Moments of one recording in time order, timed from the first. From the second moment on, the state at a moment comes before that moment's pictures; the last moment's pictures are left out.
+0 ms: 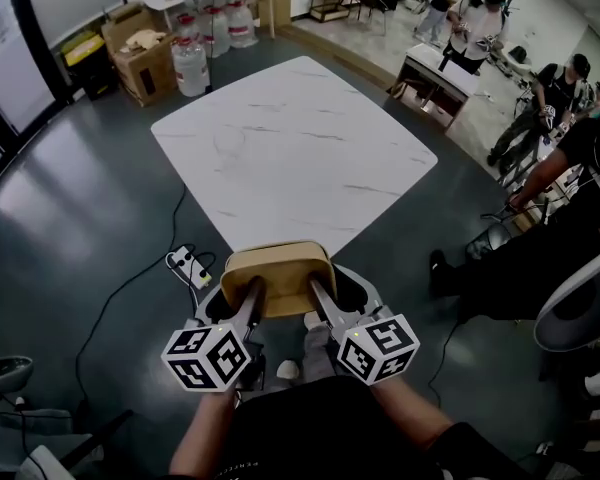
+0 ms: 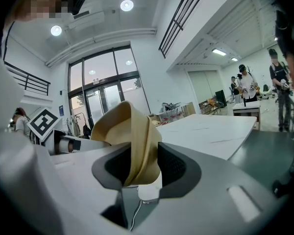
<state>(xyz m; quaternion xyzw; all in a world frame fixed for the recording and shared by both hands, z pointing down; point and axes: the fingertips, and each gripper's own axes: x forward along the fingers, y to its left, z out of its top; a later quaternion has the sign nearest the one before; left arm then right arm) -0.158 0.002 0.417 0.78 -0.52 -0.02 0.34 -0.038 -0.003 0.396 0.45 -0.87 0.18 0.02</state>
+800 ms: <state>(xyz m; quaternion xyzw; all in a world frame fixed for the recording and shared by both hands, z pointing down) -0.133 -0.127 0.421 0.77 -0.54 -0.02 0.34 -0.013 -0.138 0.401 0.43 -0.88 0.19 0.03</state>
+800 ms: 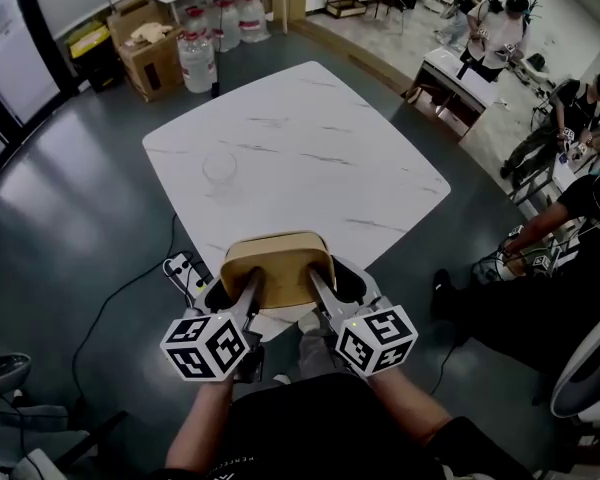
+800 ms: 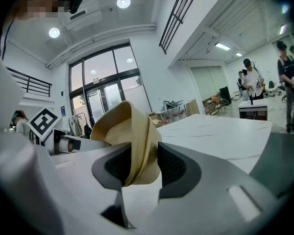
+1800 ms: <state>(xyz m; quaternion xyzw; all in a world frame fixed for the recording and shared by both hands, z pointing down) -0.102 -0.267 0.455 0.72 -0.58 0.00 0.37 0.015 -0.292 0.436 0.39 -0.89 0.23 0.07</state>
